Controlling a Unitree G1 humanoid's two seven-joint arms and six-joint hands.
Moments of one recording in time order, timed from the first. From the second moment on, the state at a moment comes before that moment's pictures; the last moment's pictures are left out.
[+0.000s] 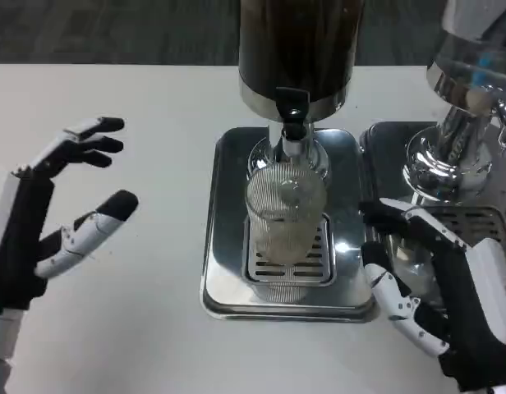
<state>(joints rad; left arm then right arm) -0.01 0.58 -0.04 0.40 0.31 -0.80 0.41 0.31 -0.23 0.16 -0.04 -0.56 -0.47 -0.39</state>
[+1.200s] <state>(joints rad) -0.53 0.52 0.16 0.42 -0.72 0.09 -1.08 0.25 -0.14 0.19 0.10 -0.56 -0.47 -0.42</state>
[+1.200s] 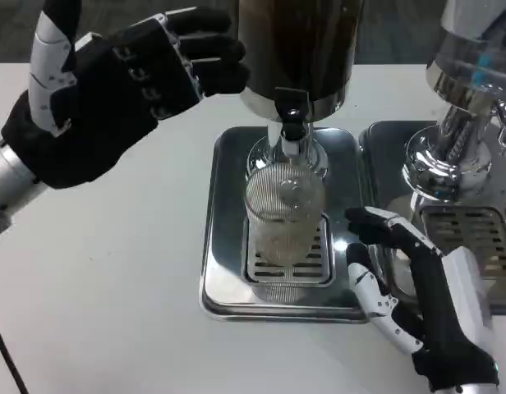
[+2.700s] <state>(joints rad) -0.72 0.31 0.12 0.71 -0.45 0.01 -1.15 0.26 -0.12 0.20 0.13 -0.56 -0.48 -0.50</state>
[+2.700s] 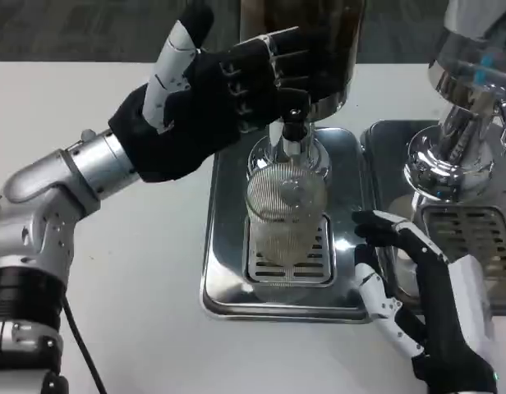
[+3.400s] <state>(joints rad) -0.72 0.30 0.09 0.76 -0.34 -0.19 -1.14 0.27 -0.12 0.20 0.13 -0.56 -0.48 -0.51</state>
